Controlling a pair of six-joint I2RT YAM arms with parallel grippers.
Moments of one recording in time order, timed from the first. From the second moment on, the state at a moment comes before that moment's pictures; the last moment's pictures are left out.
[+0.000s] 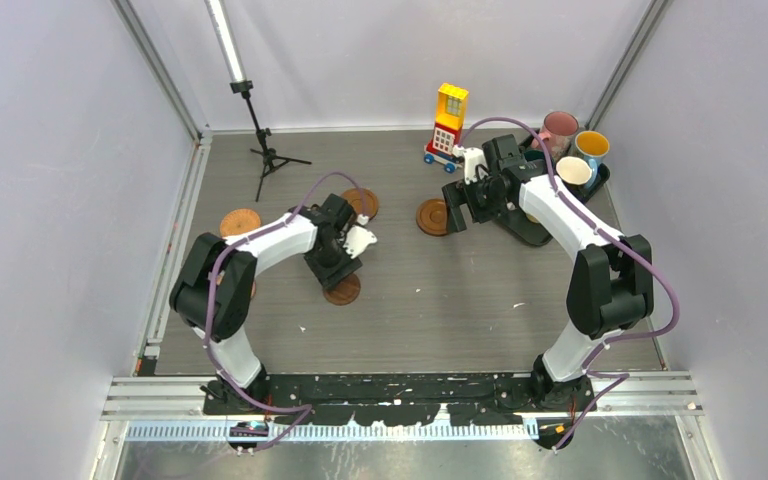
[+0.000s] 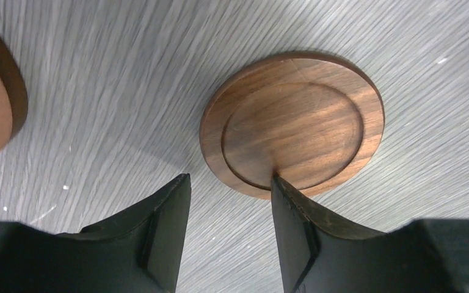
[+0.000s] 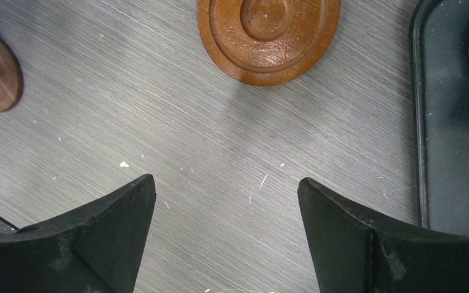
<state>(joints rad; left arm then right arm) -0.53 1.74 1.11 -0.75 0.06 0.44 0.27 1.68 1.36 -0.73 -0.30 -0.13</state>
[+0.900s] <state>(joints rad) -0.36 1.60 1.15 -0.90 0.08 0.50 0.39 1.90 1.59 -0.65 -0.31 -0.02</state>
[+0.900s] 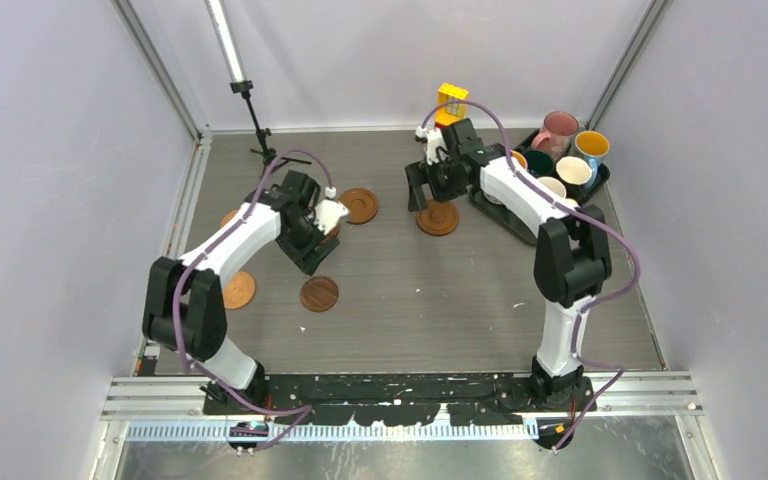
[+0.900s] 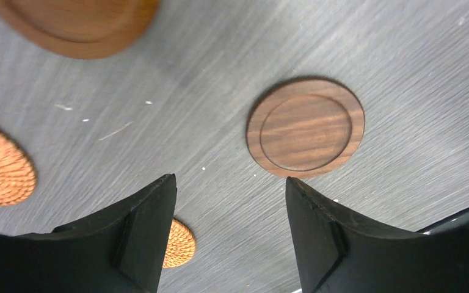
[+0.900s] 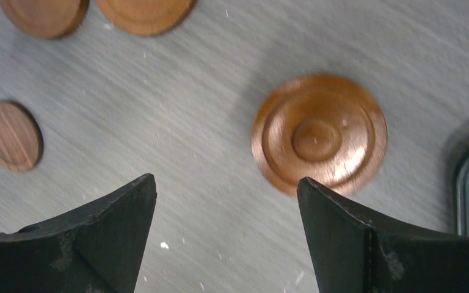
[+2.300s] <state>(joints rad) -0.29 2.28 2.01 -0.79 0.11 0.26 0.30 2.15 1.79 -0.72 -0.09 -0.16</state>
